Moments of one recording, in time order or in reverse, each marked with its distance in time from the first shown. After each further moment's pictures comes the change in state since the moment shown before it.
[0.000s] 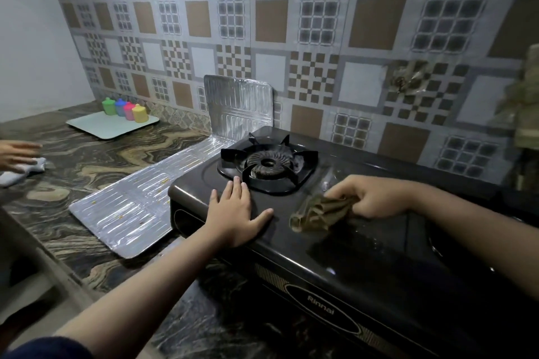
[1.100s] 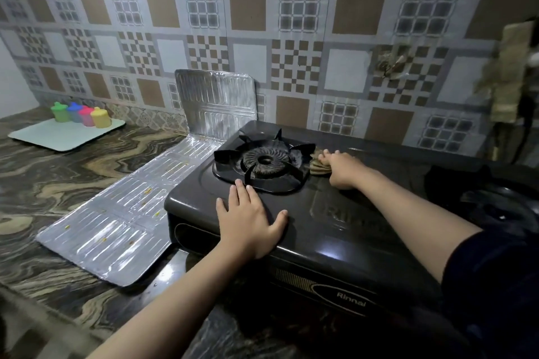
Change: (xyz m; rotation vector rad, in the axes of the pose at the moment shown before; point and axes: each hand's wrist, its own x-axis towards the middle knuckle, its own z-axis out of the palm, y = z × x) left_hand 0.001 0.006 0.003 -0.067 0.076 0.011; right_hand 0.107 0.045 -0.004 -0.346 0.421 0.652
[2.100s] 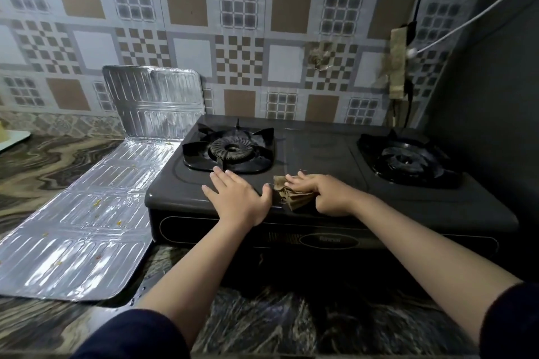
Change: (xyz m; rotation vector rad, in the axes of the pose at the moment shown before) left_hand -0.001 -0.008 -0.001 -0.160 -0.033 0.086; right_hand -0.151 -0.045 0.041 0.405 0.032 -0.066
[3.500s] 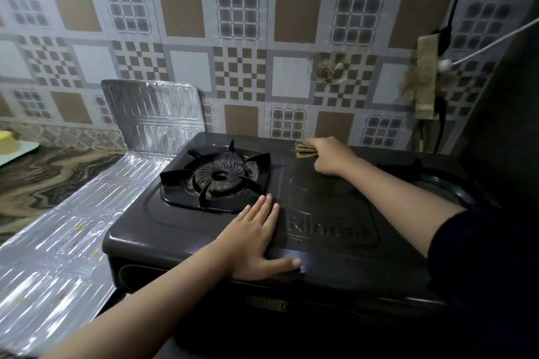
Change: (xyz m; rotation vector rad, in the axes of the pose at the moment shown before) left_hand 0.030 0.032 0.003 0.189 -0.242 0.720; right_hand 0.131 0.065 -0.107 -0.268 0.219 0.215
